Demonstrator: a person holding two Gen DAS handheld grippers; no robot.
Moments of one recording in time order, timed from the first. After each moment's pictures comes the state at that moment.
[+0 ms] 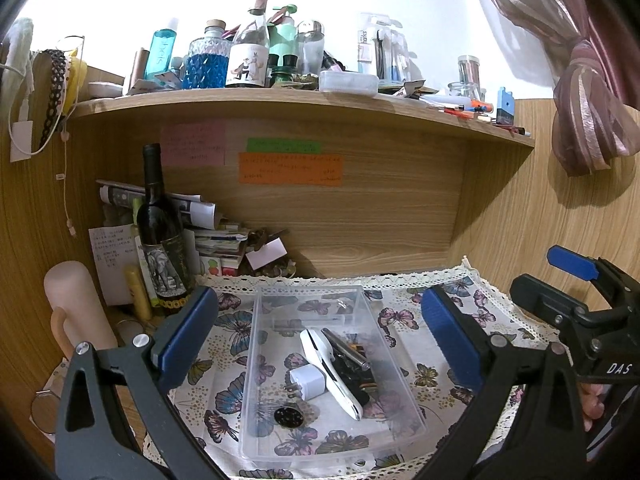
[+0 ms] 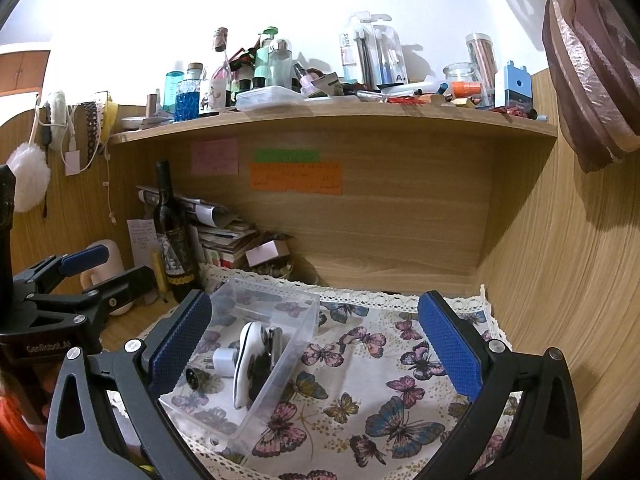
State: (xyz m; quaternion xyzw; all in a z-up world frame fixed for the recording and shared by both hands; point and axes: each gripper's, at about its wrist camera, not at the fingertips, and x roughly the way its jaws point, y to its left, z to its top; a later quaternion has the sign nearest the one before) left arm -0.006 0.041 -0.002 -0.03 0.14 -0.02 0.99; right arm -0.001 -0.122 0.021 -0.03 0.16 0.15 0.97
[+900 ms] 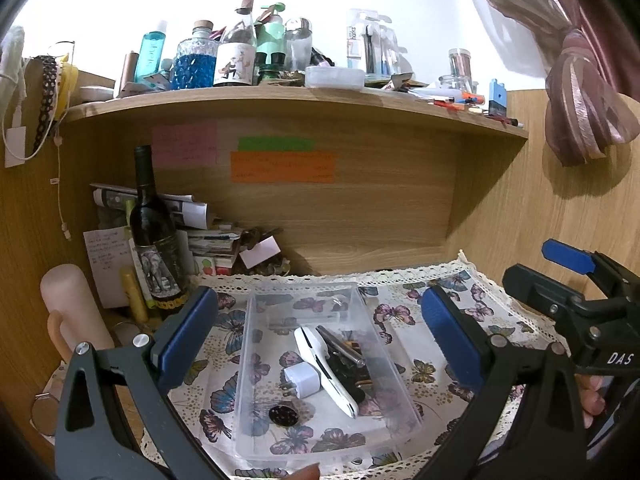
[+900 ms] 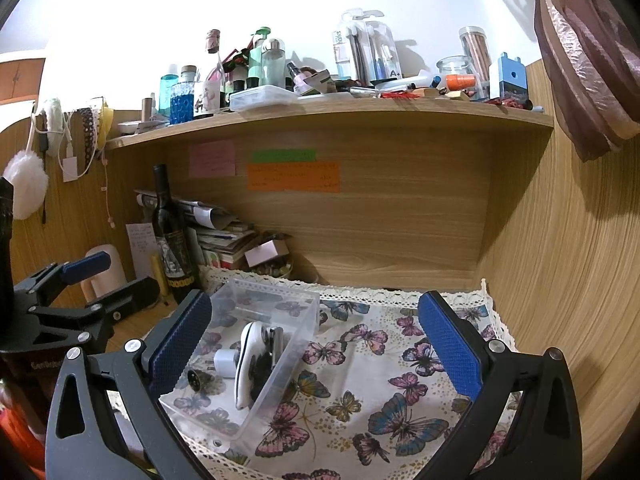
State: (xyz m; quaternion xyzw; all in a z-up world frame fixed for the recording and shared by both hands) left arm -0.007 0.035 -0.005 -0.02 0.15 -0.02 0.99; right arm 0.001 -0.125 0.020 -0.02 0.16 0.15 0.97
